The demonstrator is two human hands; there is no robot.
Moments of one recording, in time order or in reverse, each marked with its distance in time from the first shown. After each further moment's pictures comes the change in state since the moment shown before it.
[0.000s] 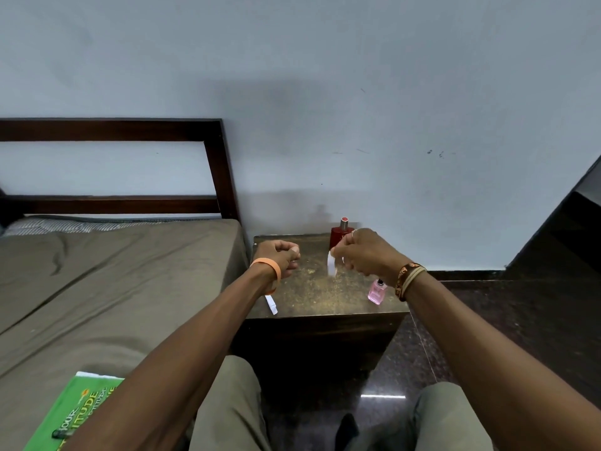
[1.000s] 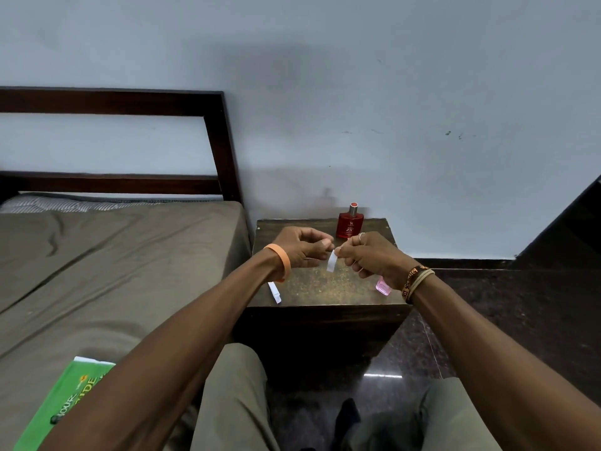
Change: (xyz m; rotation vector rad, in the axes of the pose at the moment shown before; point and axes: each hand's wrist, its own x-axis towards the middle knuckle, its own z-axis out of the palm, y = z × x) left_hand 0.011 0.001 0.005 0.024 -0.431 0.045; right_hand 0.033 0.036 0.018 0.116 -0.043 0.088
